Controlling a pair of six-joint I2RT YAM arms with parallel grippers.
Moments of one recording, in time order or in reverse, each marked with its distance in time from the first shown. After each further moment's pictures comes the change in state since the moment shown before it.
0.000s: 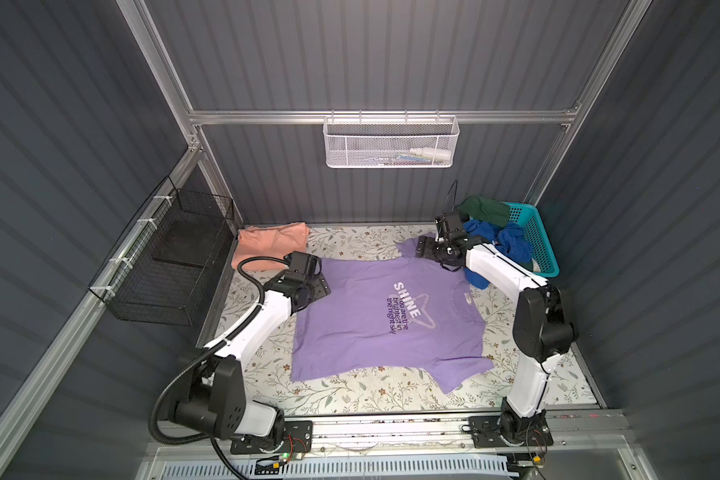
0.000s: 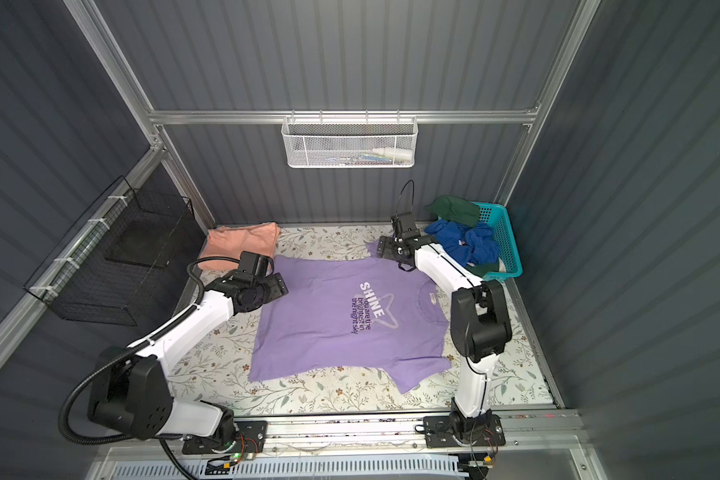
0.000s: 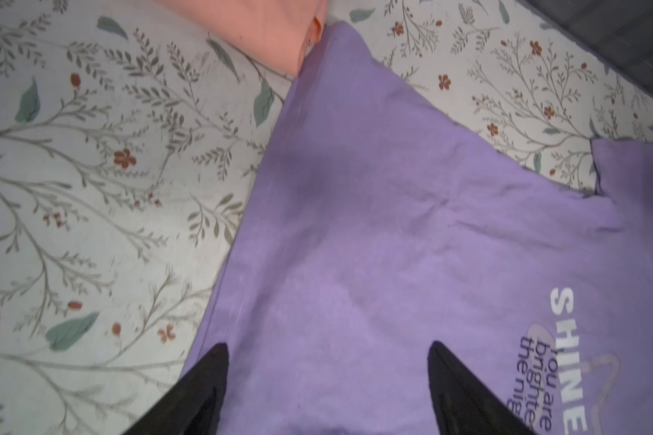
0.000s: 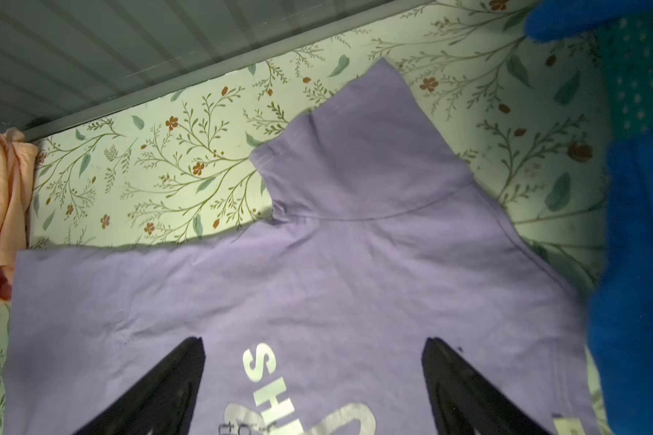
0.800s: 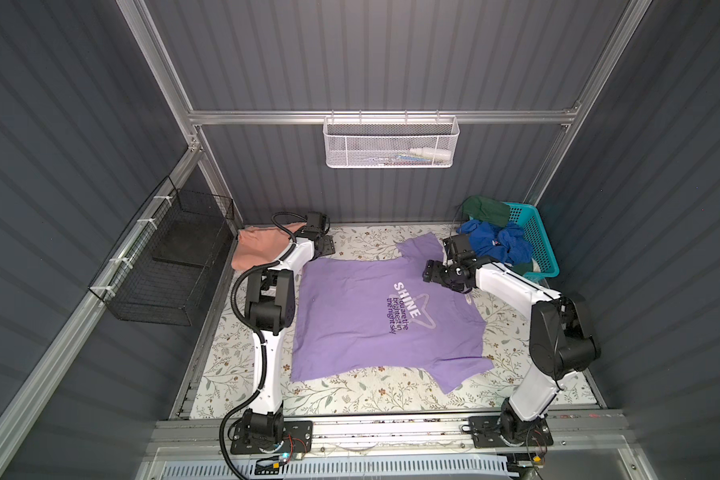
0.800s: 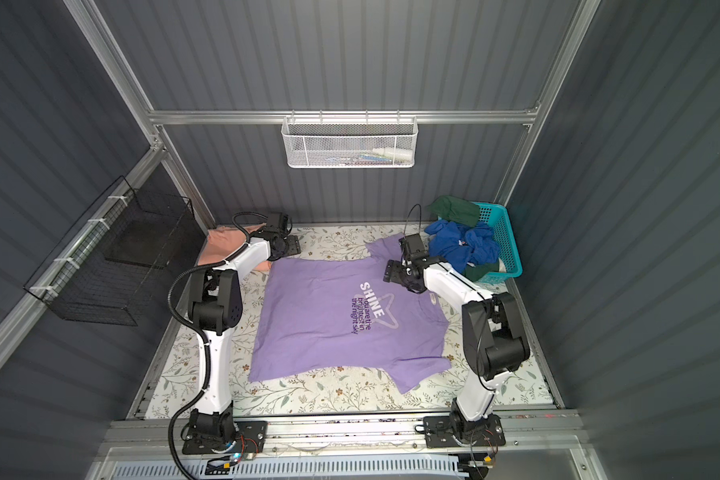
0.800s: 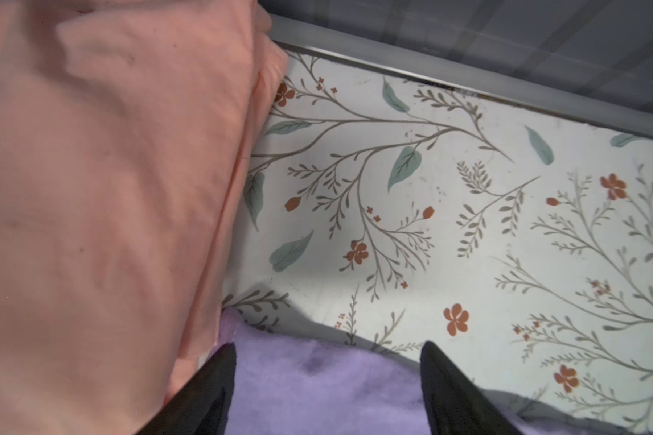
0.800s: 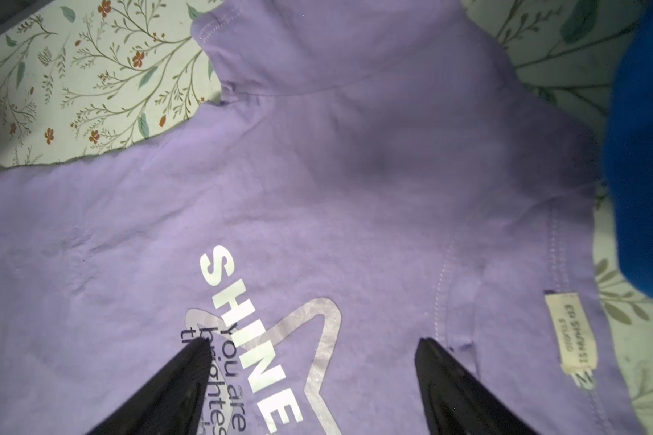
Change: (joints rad) left arm 0.080 0.834 0.859 -0.016 -0.039 0.298; right arm -0.008 -0.216 -0.380 0.019 -0.071 0.045
